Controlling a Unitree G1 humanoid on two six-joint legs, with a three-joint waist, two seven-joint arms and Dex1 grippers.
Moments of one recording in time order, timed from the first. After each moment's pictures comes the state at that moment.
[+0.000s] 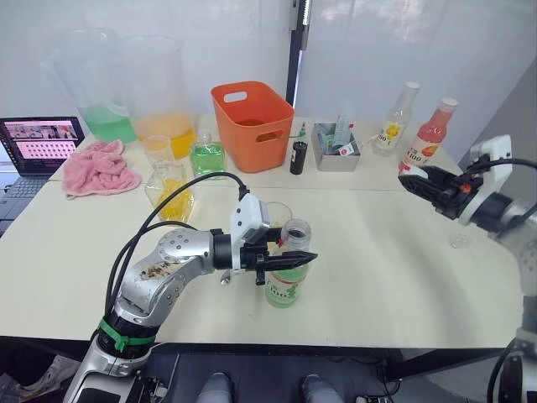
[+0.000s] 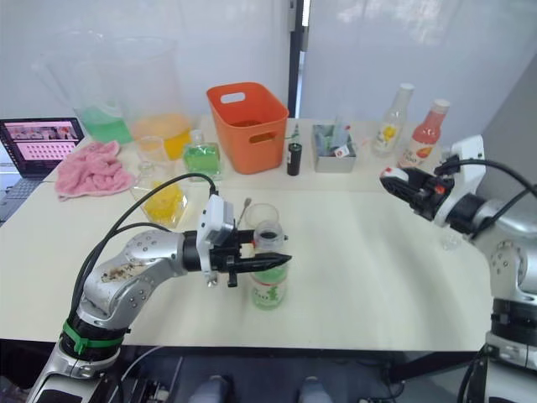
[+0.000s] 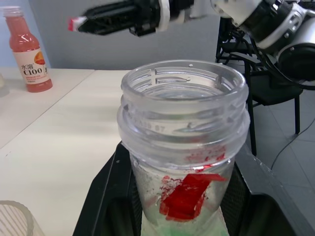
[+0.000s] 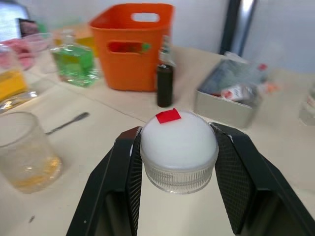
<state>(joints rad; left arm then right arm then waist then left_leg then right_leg) -0.52 0.47 -0.19 -0.38 -0.55 0.60 -0.92 -0.52 -0.76 -0.37 0.01 0.54 0.68 0.73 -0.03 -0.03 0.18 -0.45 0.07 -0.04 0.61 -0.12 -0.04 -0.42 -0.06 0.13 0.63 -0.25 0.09</state>
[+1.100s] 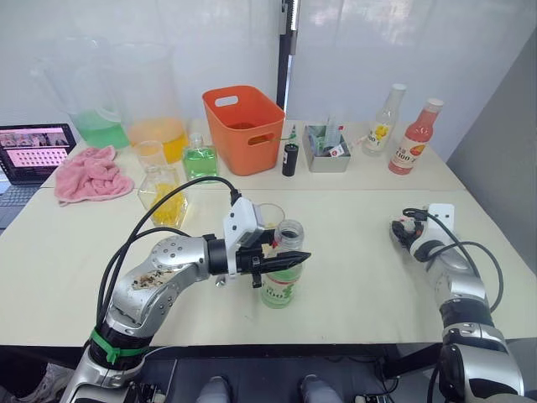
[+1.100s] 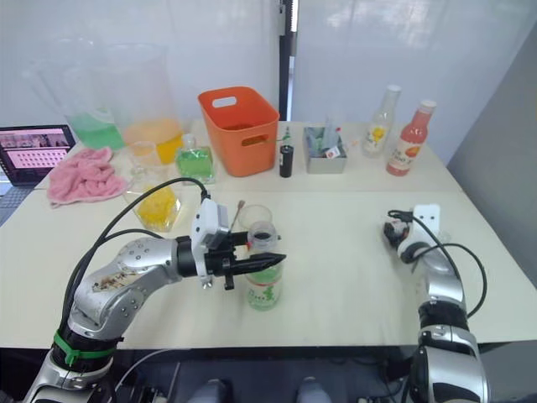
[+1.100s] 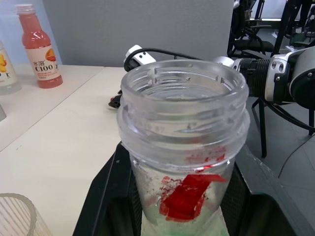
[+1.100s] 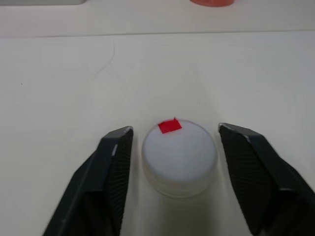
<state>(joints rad) -0.47 0.50 -0.16 -0.44 -0.57 0.62 -0.84 -0.63 -0.50 -0.29 0.78 0.20 0.13 0.31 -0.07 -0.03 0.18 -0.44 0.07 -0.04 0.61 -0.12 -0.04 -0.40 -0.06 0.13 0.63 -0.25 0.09</state>
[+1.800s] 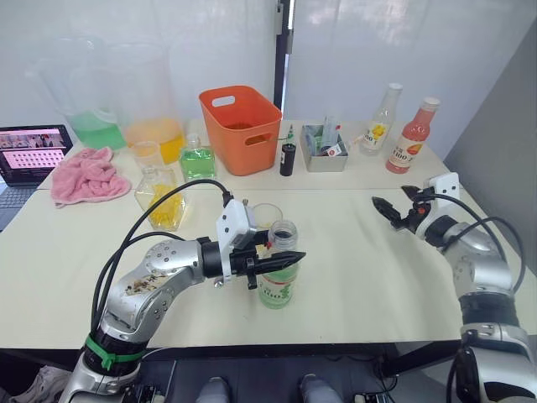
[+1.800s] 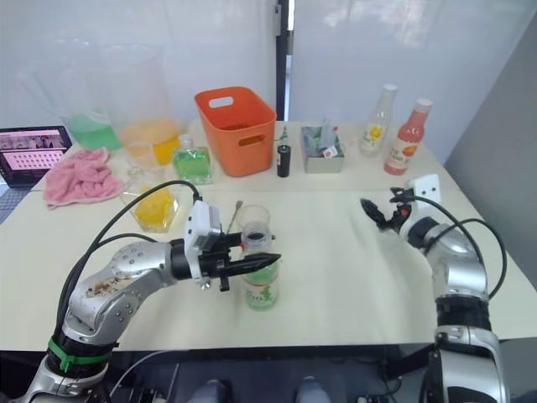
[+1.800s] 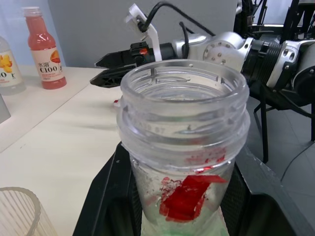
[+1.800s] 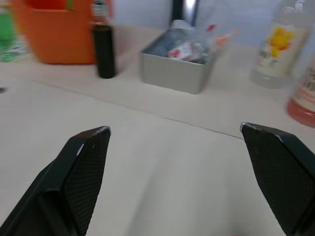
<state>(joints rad) -0.41 0.51 -0.13 -0.46 -0.58 0.59 -0.83 -0.59 -0.62 -0.22 0.42 0.34 0.22 0.80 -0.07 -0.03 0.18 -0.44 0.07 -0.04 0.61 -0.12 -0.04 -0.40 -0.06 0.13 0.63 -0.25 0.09</state>
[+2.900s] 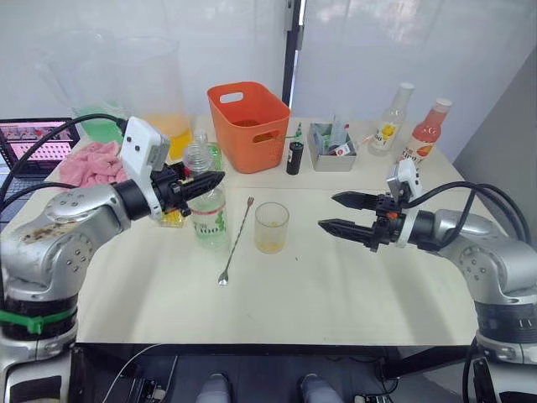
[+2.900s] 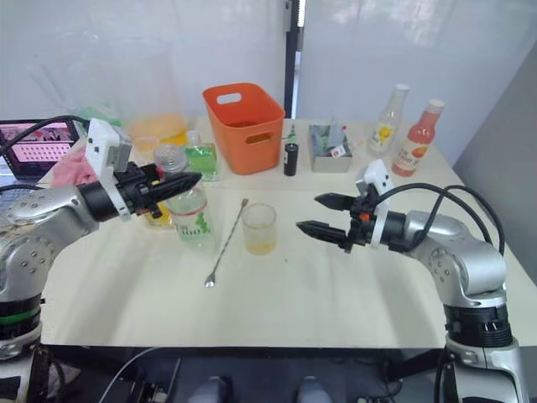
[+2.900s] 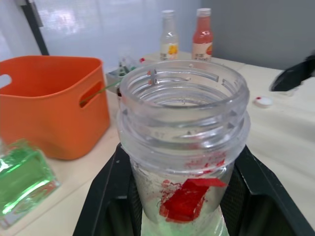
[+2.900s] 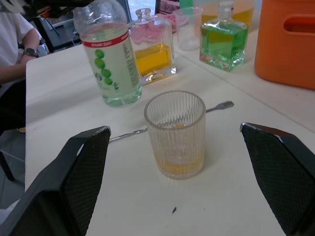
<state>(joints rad) -0.65 0.77 0.14 -0.22 -0.68 0.74 -0.62 -0.53 -0.69 -0.13 -0.23 0.67 0.82 0.93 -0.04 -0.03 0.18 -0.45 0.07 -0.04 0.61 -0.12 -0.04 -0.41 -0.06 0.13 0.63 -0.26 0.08</state>
